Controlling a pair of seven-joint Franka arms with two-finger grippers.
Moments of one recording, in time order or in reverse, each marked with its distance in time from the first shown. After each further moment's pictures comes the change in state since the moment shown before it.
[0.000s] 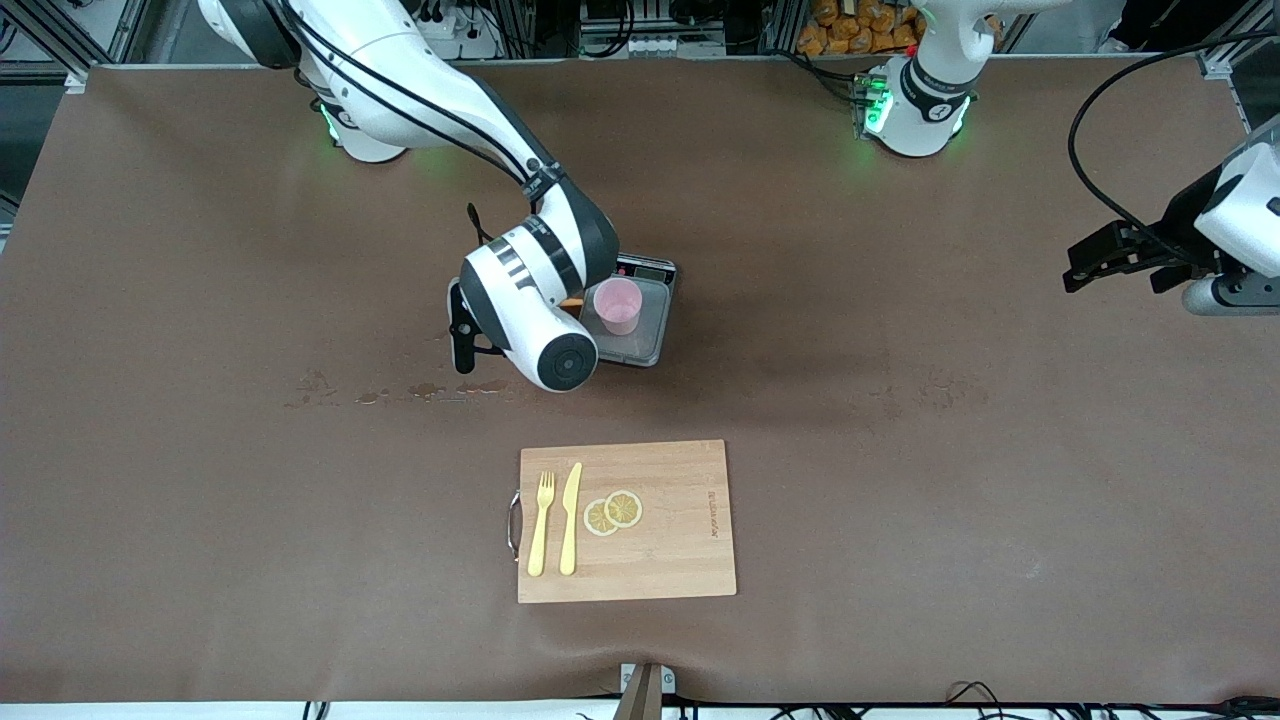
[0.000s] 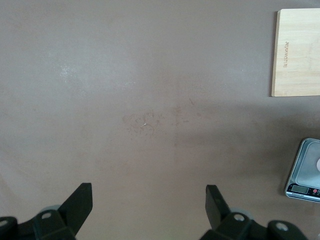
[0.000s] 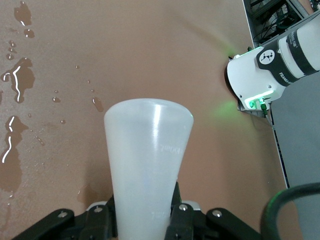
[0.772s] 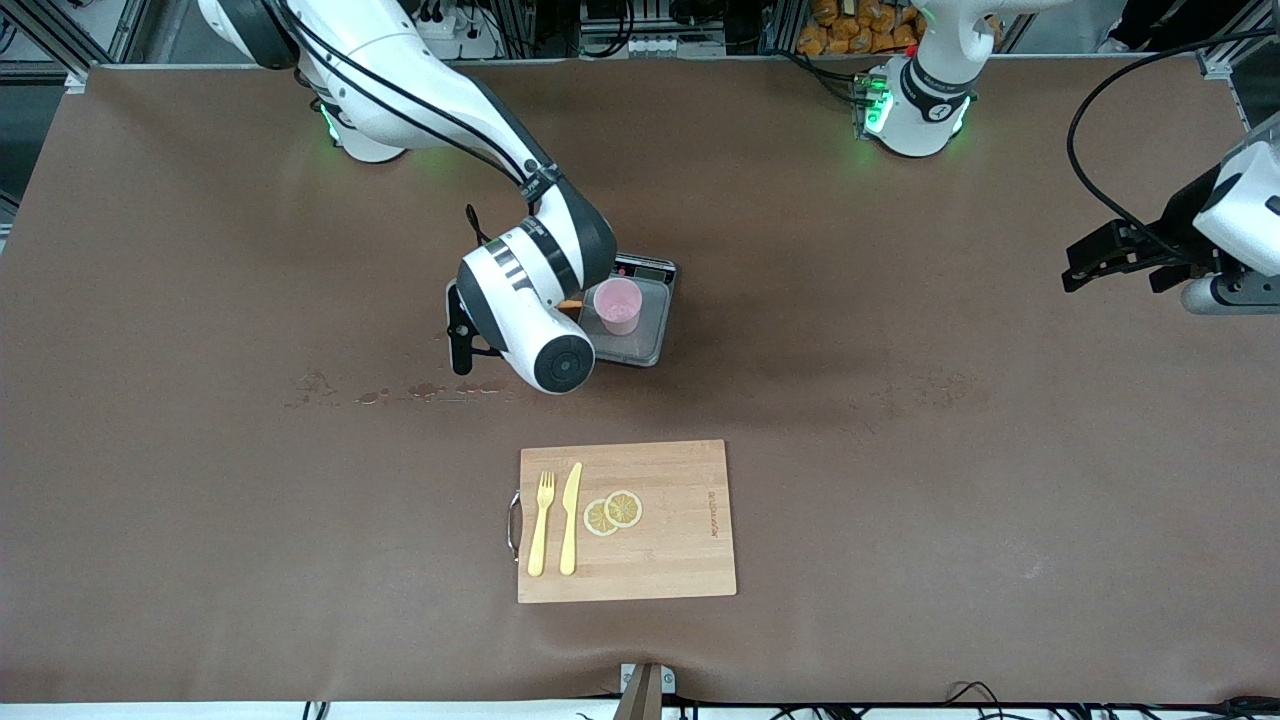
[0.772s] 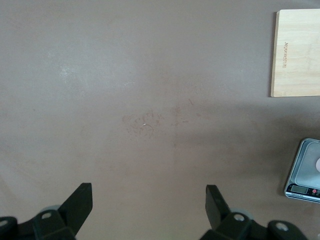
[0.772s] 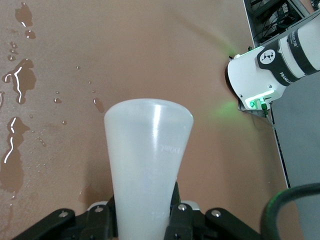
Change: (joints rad) left arm -0.001 0.000 -0.001 0.001 0.000 0.000 -0.003; right arm -0.002 0.000 0.000 0.001 0.000 0.002 0.000
